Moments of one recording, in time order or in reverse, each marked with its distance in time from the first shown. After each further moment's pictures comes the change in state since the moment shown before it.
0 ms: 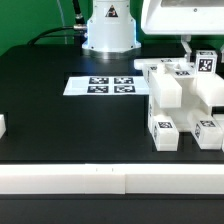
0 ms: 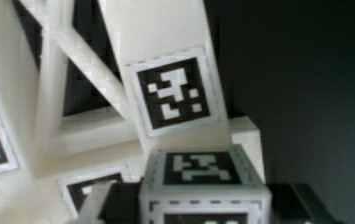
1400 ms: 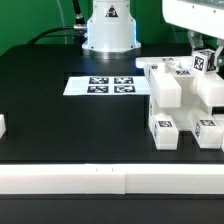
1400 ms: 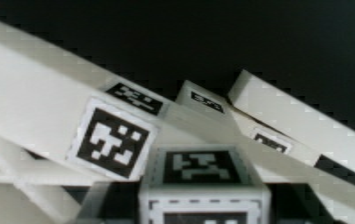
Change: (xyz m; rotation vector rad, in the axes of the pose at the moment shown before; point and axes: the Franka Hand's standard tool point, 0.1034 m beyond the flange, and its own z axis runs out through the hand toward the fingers) arm -0.001 -0.004 0.000 0.014 -0.011 0.919
